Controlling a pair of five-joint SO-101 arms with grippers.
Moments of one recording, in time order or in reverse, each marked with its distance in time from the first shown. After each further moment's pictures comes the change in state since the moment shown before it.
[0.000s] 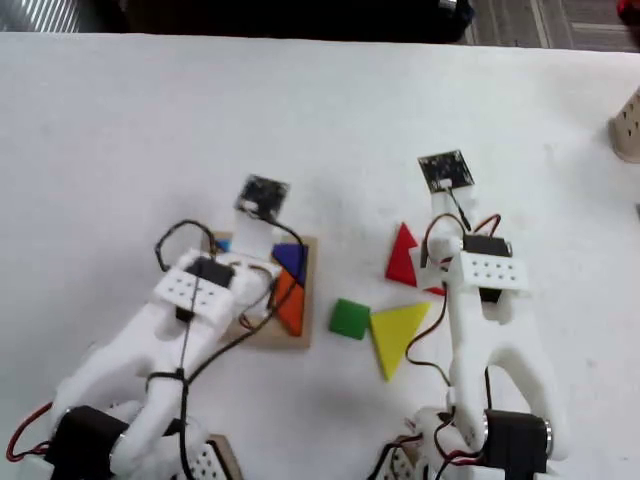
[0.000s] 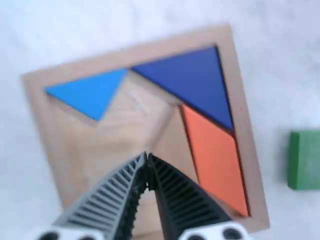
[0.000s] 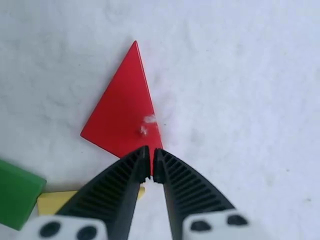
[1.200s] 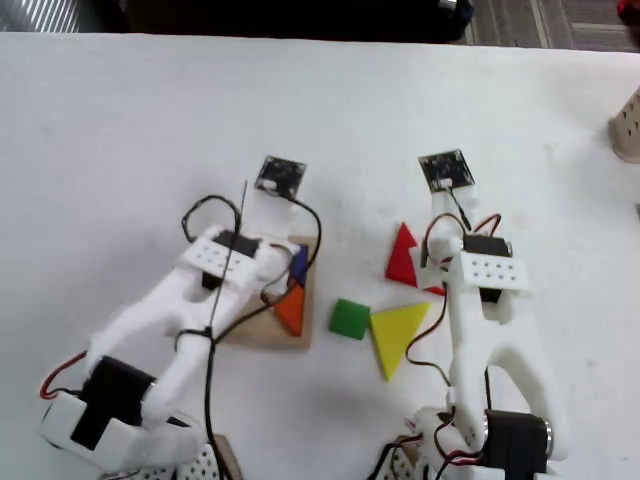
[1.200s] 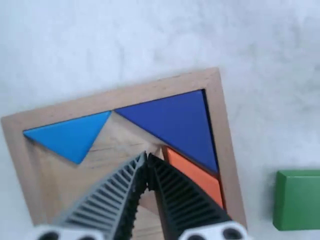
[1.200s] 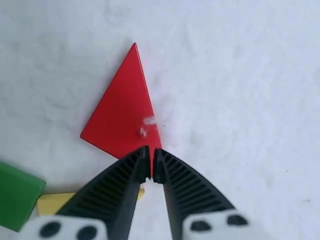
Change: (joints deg) left arm 3.3 14.9 -12.2 -1.0 1.7; right arm 0.0 0.0 0.0 -0.4 -0.1
